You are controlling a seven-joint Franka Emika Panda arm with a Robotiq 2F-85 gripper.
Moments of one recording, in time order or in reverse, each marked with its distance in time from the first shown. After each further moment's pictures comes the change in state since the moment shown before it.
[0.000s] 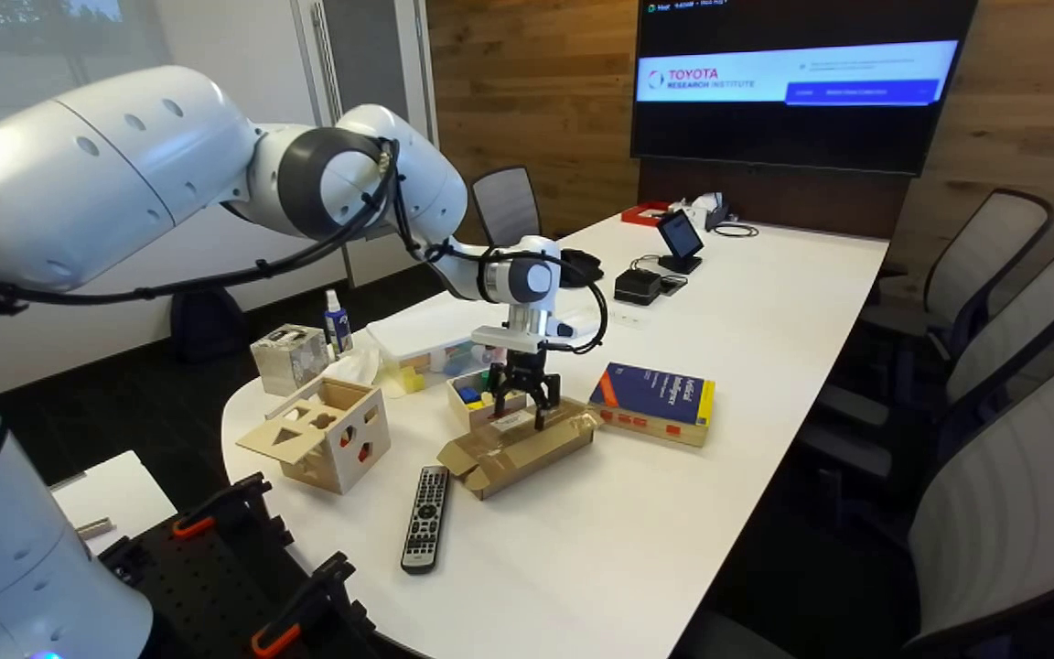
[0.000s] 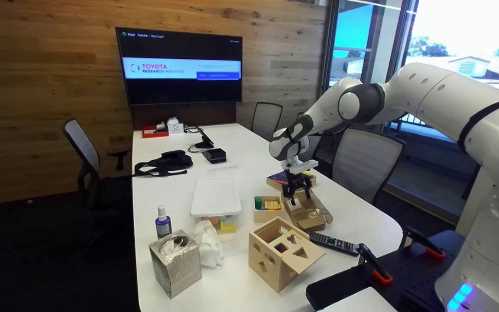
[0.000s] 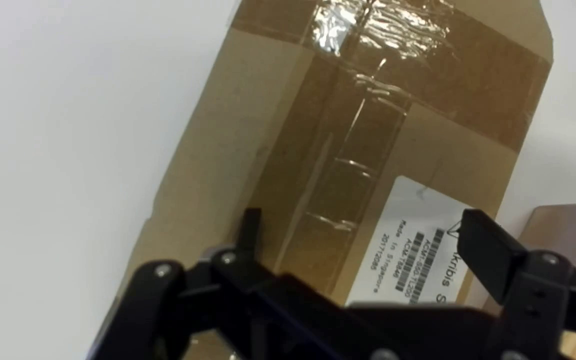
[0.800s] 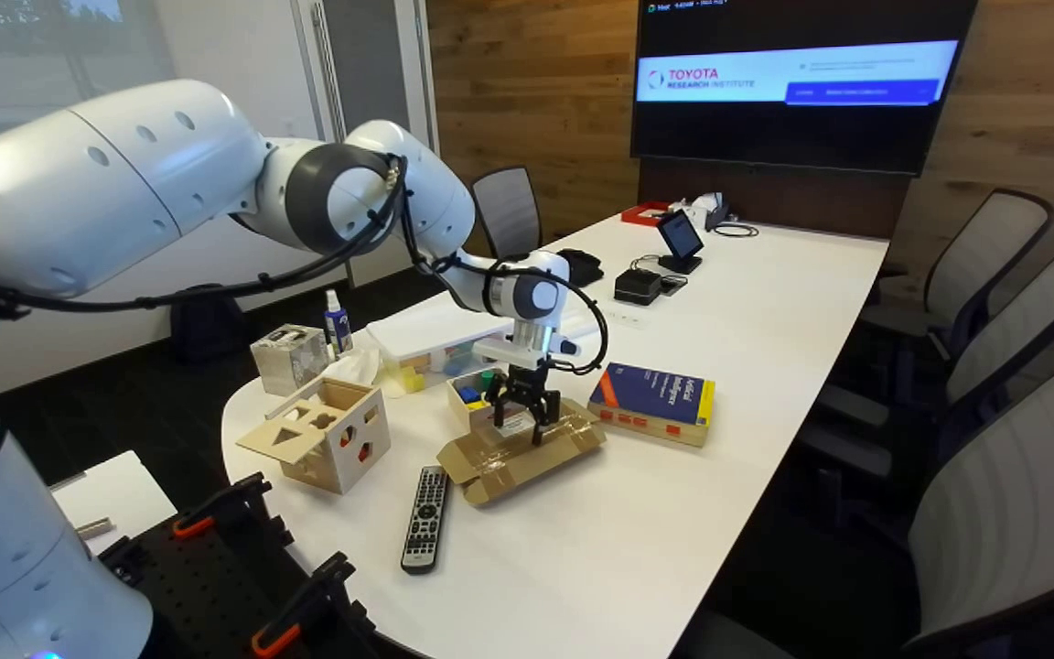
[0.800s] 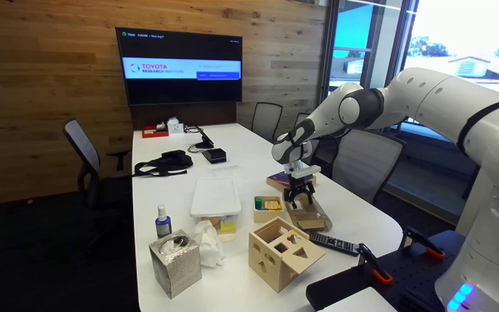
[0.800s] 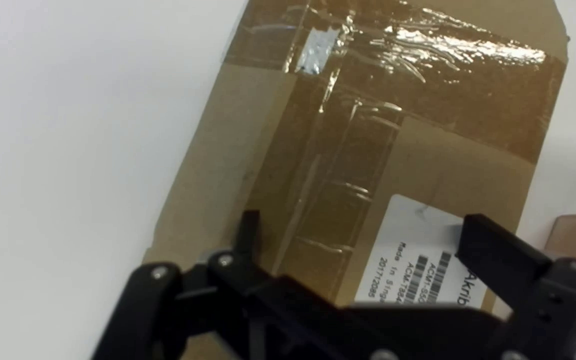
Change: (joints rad) arm -0.025 0.040 0.000 0.014 0.051 0.003 0.018
